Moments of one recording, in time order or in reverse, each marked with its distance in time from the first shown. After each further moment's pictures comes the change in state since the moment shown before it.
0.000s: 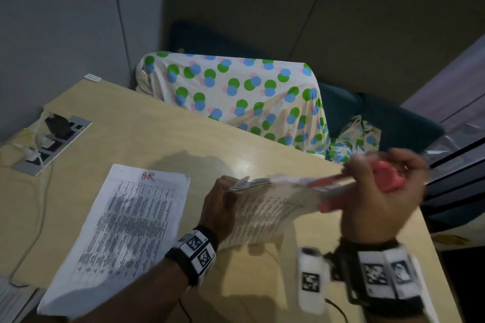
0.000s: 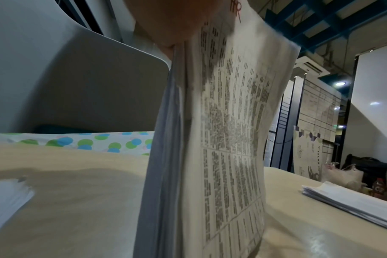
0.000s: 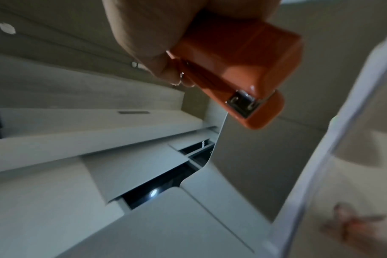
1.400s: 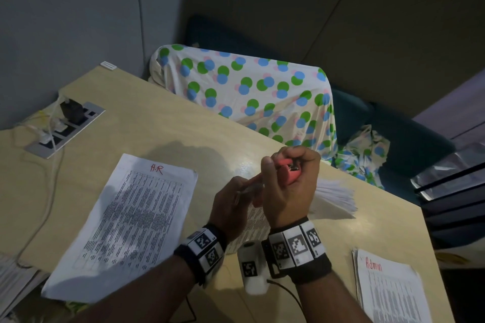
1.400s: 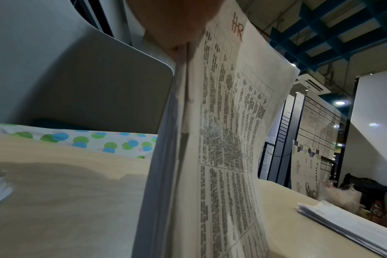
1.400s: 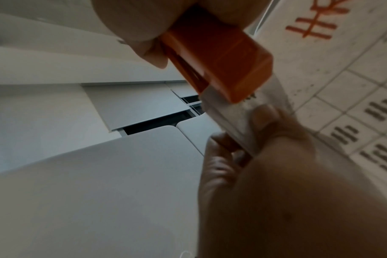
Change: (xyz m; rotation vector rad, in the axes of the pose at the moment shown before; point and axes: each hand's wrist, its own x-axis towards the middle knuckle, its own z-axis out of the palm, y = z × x) left_hand 0.002 0.025 0.001 -0.176 0.060 -0.212; right_hand -0.056 0.050 0.090 -0.021 -0.298 0.065
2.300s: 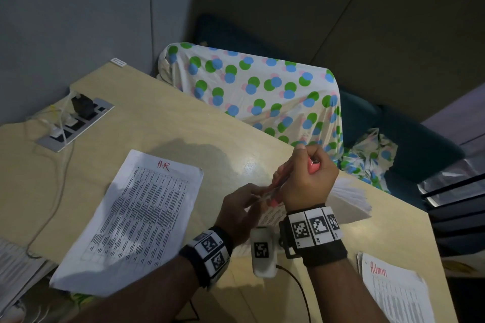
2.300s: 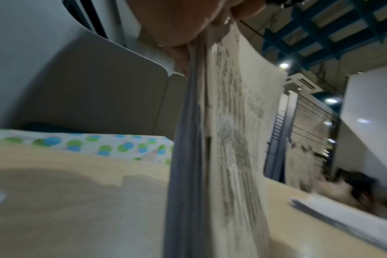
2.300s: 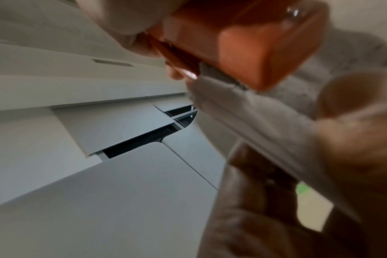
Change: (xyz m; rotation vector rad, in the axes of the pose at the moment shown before) left_hand -0.008 0.001 -0.004 -0.053 -0.096 -0.007; right_hand 0.020 -0.003 -0.001 -0.088 0.142 0.153
